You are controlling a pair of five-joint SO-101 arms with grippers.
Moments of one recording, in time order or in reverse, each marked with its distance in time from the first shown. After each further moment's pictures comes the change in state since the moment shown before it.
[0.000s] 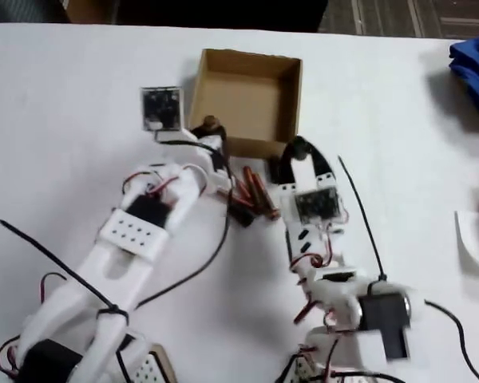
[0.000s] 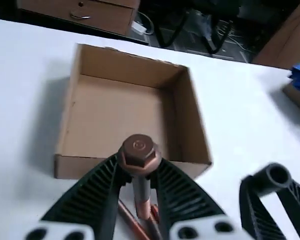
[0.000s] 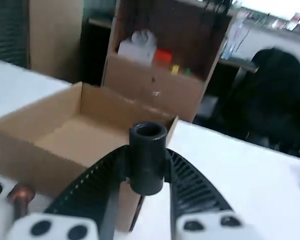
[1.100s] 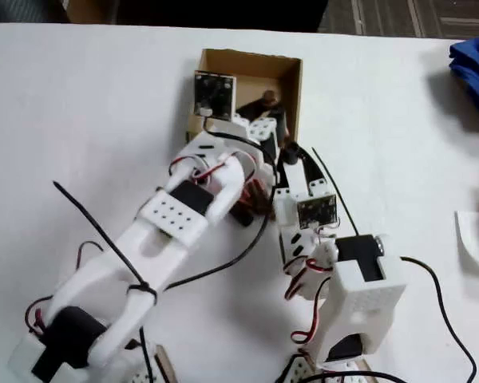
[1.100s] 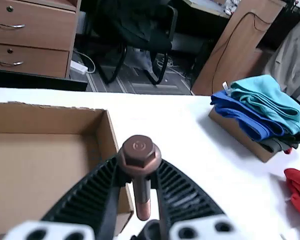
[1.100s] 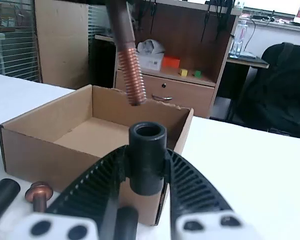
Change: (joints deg) left arm 9.4 12.8 -13.6 -11.3 0.0; right arm -1.8 21.8 -6.2 -15.5 -6.3
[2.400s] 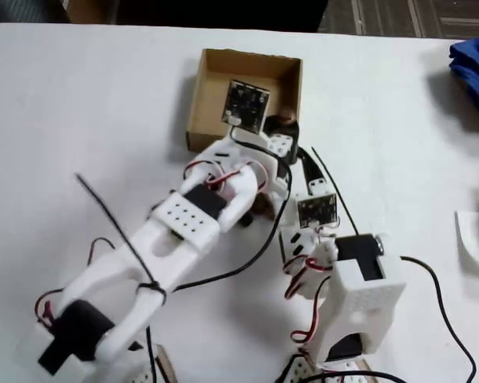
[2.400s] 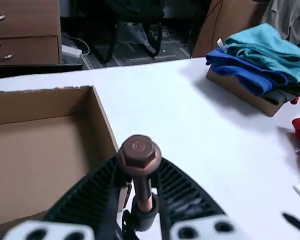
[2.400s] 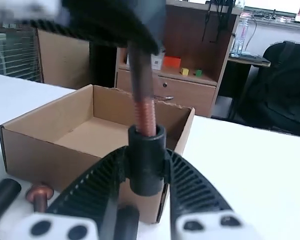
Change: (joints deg) left arm 3.3 4.7 -1.1 3.6 -7.5; right arm 0.2 0.2 -0.4 0.2 -0.3
